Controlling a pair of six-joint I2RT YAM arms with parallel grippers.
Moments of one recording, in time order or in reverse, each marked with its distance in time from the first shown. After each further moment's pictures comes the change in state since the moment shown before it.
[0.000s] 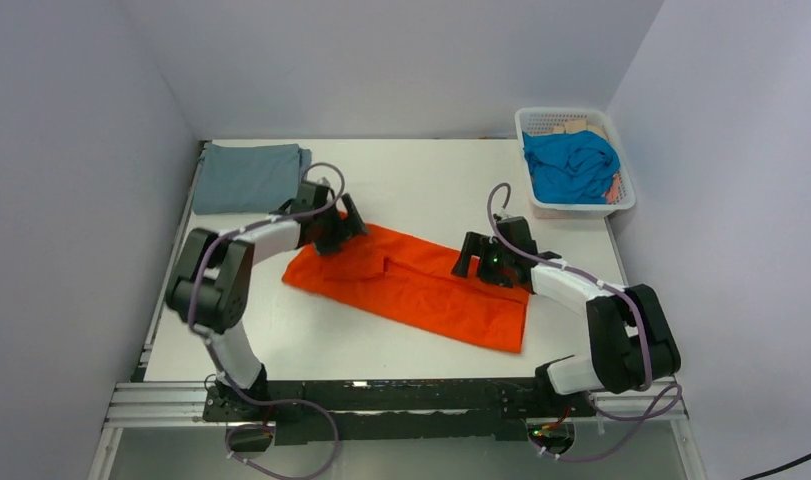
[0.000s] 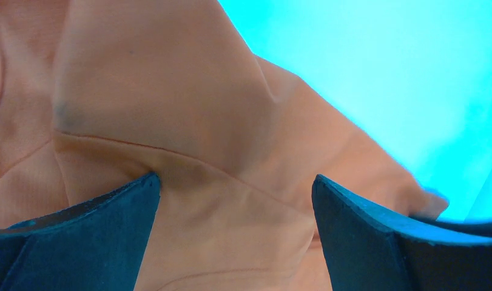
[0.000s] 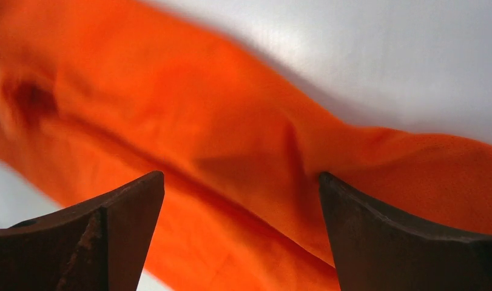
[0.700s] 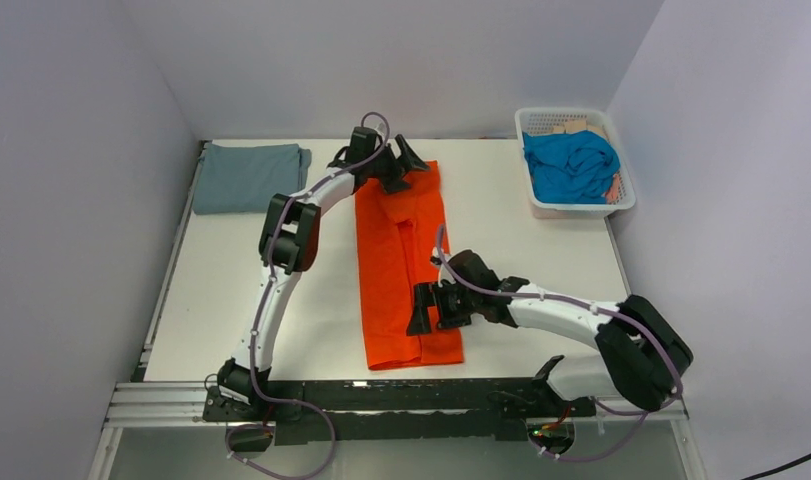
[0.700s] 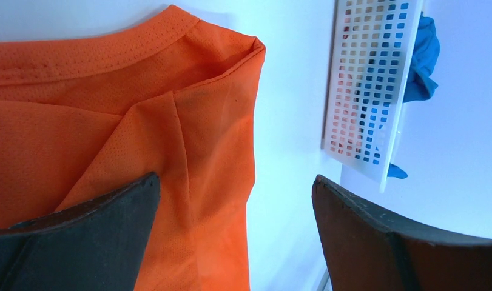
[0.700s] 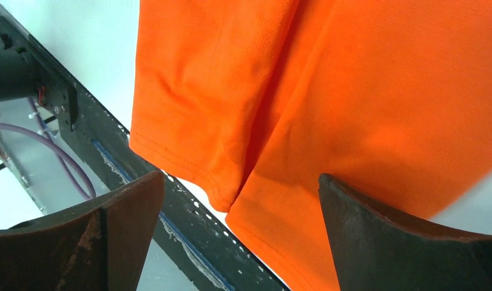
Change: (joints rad) left arm -0.048 0.932 1.272 -0.010 0.352 -0.195; right arm 0.467 -0.075 -0.078 0.003 -0.227 0.076
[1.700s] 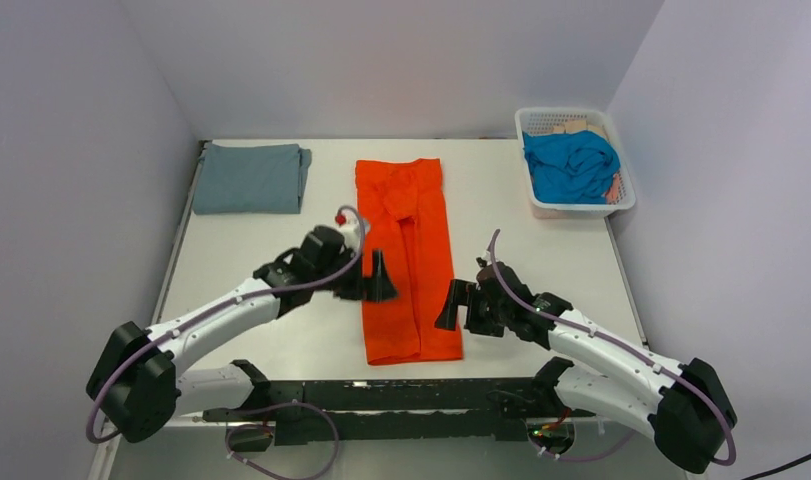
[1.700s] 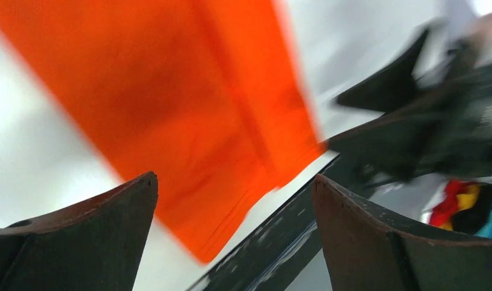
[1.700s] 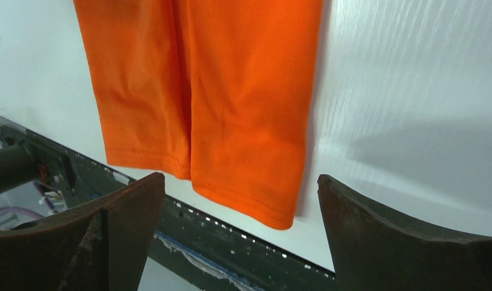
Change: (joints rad) left arm -0.285 -1.427 -1.368 -0.090 -0.206 0.335; right arm -0.033 -0.389 -0.076 -0.303 0.312 0.220
